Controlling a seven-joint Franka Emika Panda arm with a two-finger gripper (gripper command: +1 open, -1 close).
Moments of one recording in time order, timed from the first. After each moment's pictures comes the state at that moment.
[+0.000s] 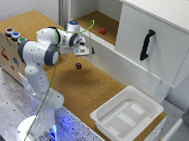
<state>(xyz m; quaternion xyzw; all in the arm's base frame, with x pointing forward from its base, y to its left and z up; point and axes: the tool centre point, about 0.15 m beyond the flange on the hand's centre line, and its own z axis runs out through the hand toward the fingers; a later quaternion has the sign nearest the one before) 0.442 0.181 0.258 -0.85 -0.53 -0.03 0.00</state>
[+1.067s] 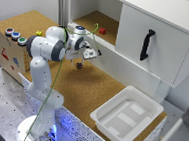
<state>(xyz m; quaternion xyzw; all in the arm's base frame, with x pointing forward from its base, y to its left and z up) 0.461 0.169 0.225 -0.81 -0.58 0.00 0.00</state>
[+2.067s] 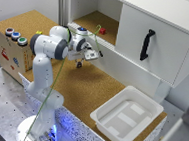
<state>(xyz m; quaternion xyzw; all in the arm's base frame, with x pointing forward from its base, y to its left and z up) 0.488 0.174 0.253 -0.83 -0.56 -0.02 -0.01</state>
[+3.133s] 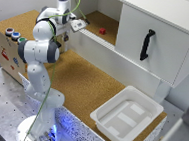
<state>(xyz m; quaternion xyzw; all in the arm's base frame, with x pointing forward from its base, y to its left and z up) 0.406 0.343 0.459 -0.69 -0.71 -0.10 -0.03</state>
